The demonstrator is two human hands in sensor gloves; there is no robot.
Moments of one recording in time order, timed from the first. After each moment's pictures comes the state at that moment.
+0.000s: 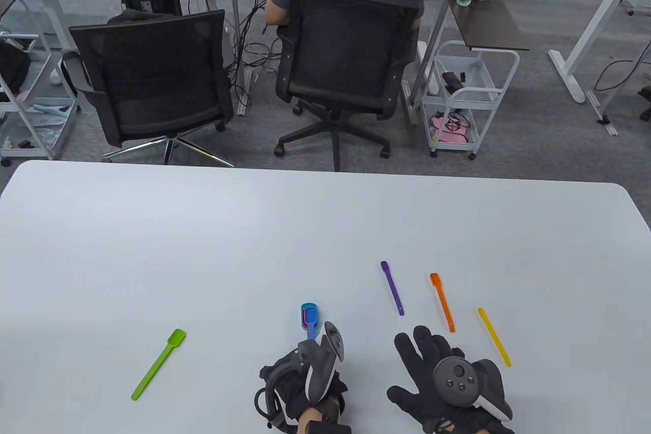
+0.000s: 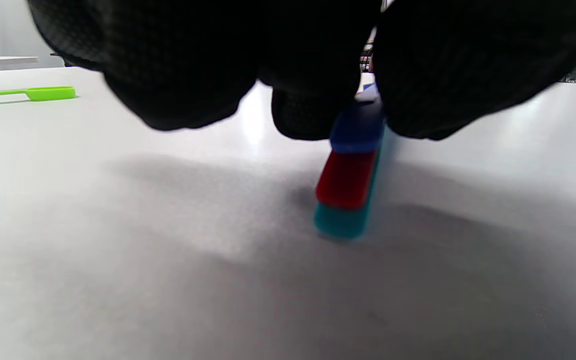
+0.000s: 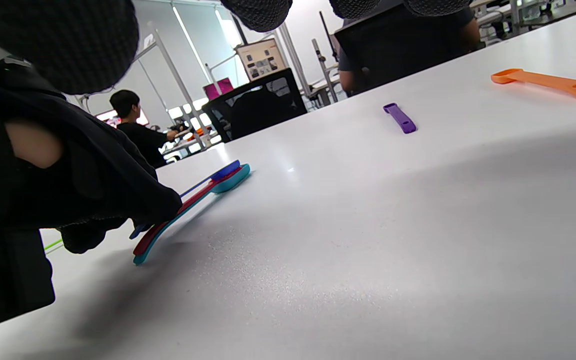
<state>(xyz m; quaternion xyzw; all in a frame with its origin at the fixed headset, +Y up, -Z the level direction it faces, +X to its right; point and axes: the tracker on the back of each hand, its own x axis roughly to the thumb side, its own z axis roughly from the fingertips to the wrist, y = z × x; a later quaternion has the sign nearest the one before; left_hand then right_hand) -0.016 -0.785 -0.284 -0.09 0.26 0.03 0.96 0.231 -0.758 -0.272 0.22 0.07 0.96 0.19</state>
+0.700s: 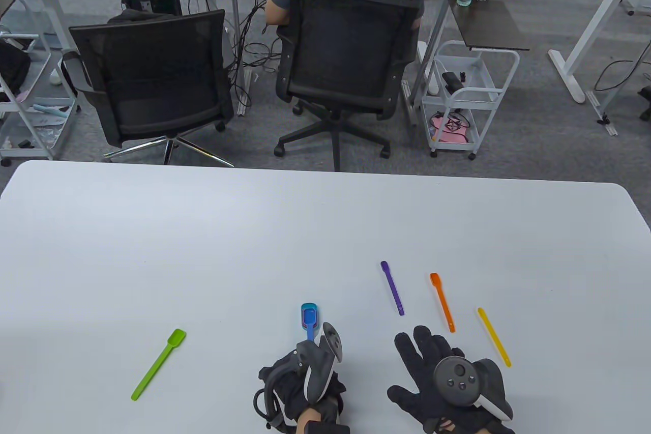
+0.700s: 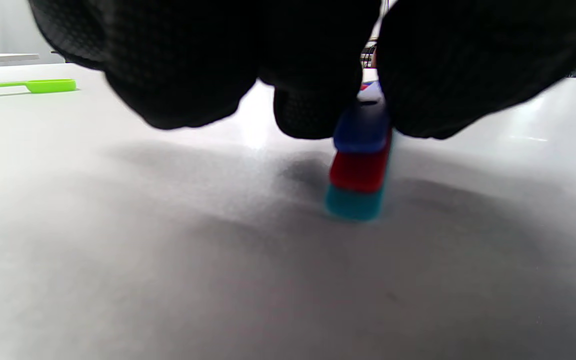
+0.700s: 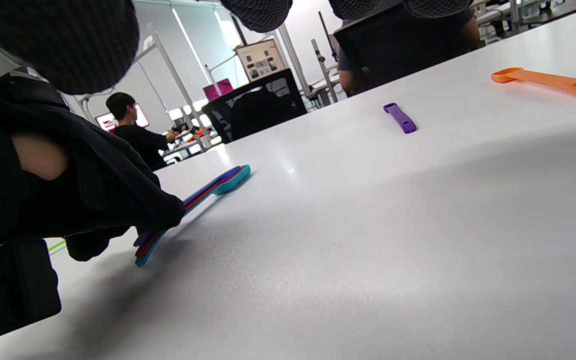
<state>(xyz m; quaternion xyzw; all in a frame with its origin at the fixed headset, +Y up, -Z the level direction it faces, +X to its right) -0.017 -0.789 -0.285 -0.10 0.26 0.03 0.96 0.232 -0.758 -0.272 0.22 0.07 0.95 0.20</state>
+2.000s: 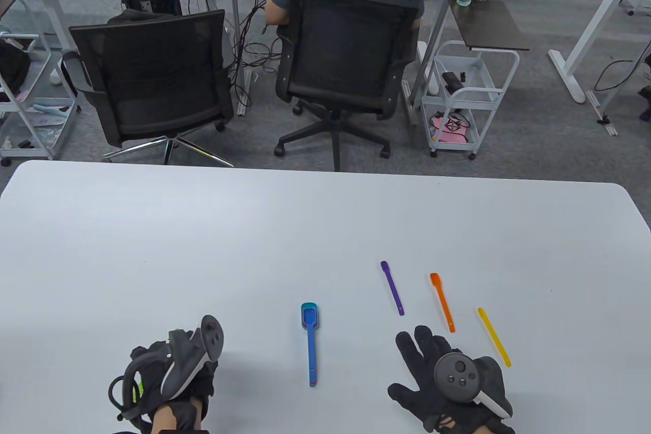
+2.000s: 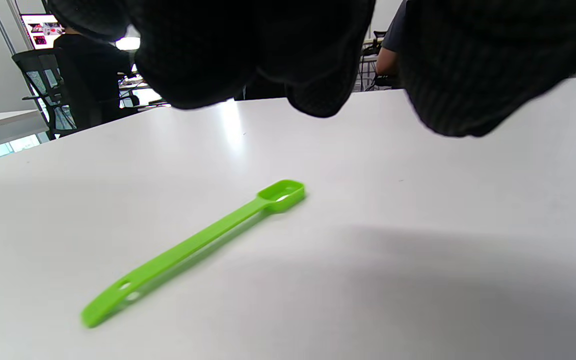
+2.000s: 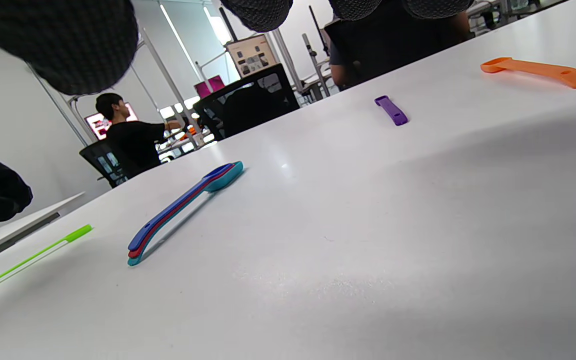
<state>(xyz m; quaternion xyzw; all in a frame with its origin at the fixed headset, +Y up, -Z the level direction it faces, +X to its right) -0.223 -0.737 -0.249 -0.12 0.20 -0.04 0.97 0.234 -0.758 -0.275 0.20 0.08 0.96 0.20</state>
